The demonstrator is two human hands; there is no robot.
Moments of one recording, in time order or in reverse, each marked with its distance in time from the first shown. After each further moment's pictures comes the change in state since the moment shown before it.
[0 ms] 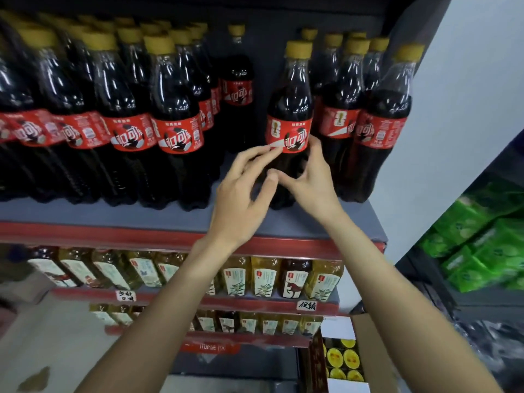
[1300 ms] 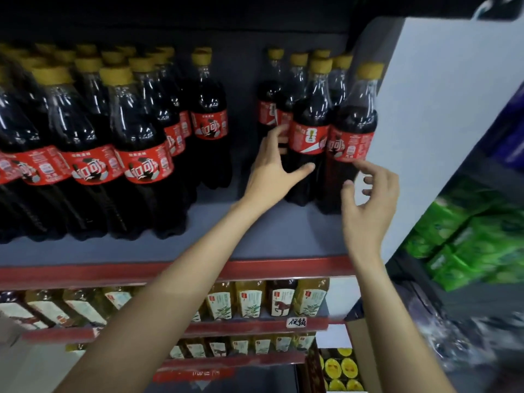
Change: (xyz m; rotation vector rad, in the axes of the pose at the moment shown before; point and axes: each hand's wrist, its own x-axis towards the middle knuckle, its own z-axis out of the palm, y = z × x) left_hand 0.088 -0.003 0.077 -0.133 -0.137 -0.162; right_hand -0.032 0.026 -0.067 -0.261 0.653 -0.079
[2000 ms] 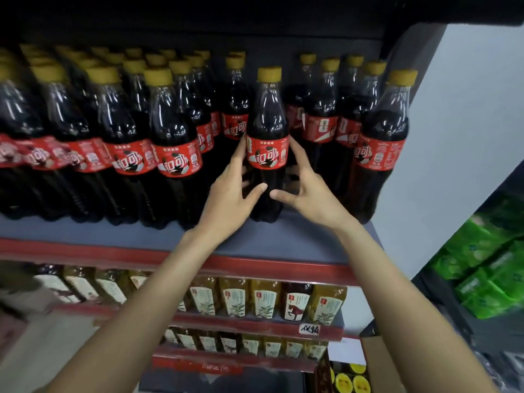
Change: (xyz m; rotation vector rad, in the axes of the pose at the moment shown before) left_hand -0.057 -0.019 -0.076 0.148 0.029 -0.016; right_hand 0.018 -0.036 0.067 0.267 -1.019 -0.031
